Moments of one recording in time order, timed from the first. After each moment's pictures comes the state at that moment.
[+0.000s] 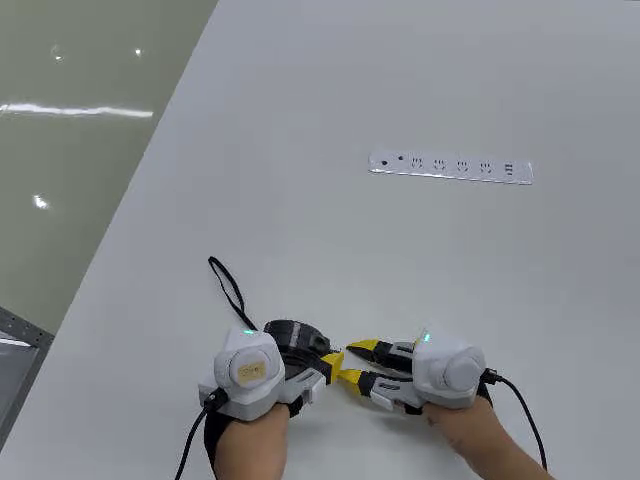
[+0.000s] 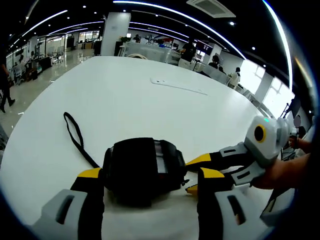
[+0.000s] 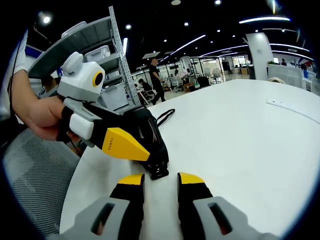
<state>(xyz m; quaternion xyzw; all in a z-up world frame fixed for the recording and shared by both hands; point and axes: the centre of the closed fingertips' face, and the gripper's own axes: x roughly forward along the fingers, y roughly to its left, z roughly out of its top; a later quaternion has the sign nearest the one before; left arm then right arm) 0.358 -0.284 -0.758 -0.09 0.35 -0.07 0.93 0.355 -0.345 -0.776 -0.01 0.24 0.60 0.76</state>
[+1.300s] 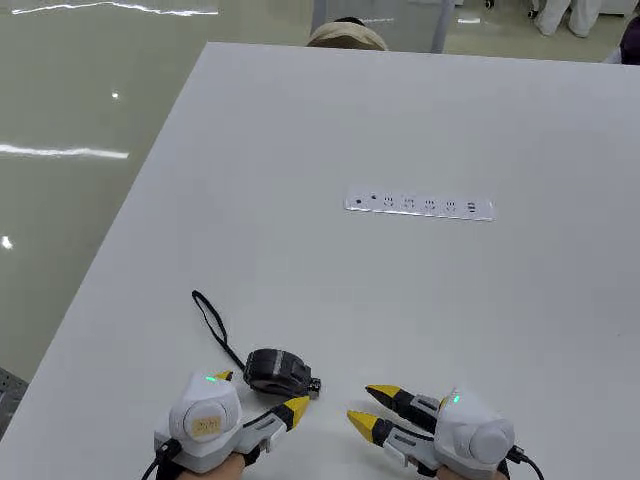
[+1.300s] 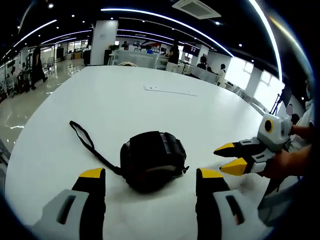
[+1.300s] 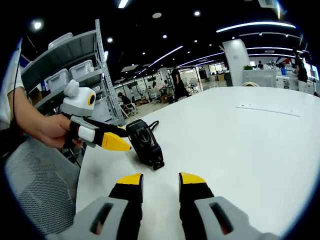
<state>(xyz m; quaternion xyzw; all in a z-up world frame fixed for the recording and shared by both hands) 0.335 -0.264 -0.740 -0.06 0.32 -0.11 0.94 0.339 -0.399 -0.742 0.02 0.22 0.52 0.83</state>
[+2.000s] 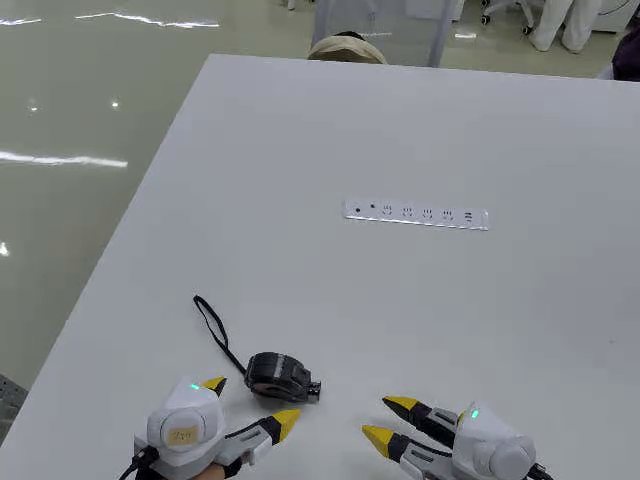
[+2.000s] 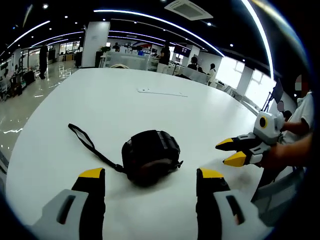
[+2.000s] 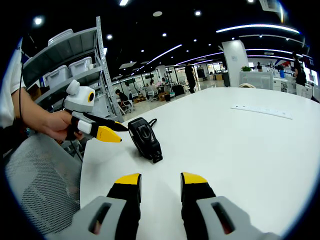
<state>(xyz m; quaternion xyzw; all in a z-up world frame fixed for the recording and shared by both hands) 0.320 -0.260 -0.727 -0.06 0.31 -0.16 0.93 0.327 -0.423 -0.735 0.01 0.22 0.50 0.83</state>
